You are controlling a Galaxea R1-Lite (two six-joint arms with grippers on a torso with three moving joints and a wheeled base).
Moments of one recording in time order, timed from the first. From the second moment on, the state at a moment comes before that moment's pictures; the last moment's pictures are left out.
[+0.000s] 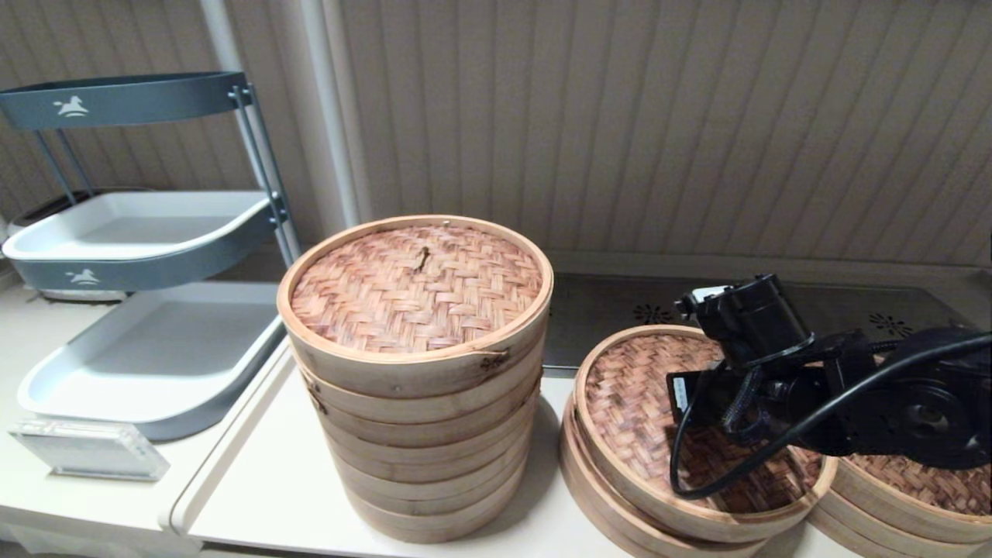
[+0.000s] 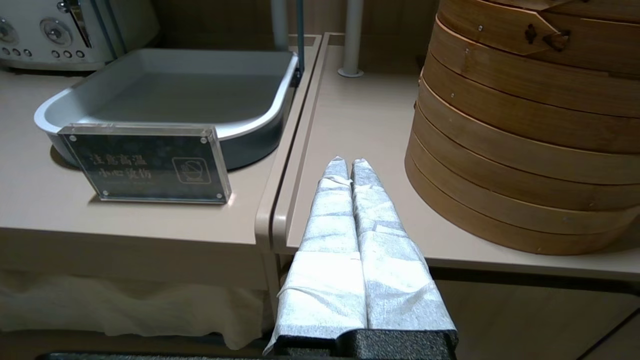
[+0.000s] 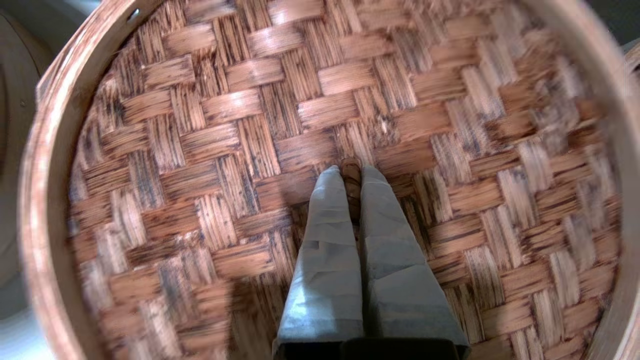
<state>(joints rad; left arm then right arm) 0.00 0.00 0.00 -0.06 -0.01 0.00 0.50 1.68 -0.90 -0.01 -0.44 0.30</state>
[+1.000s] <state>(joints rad) 0.00 0.00 0.00 -0.06 -0.01 0.00 0.50 1.66 -0.91 -0.01 -0.45 0.30</state>
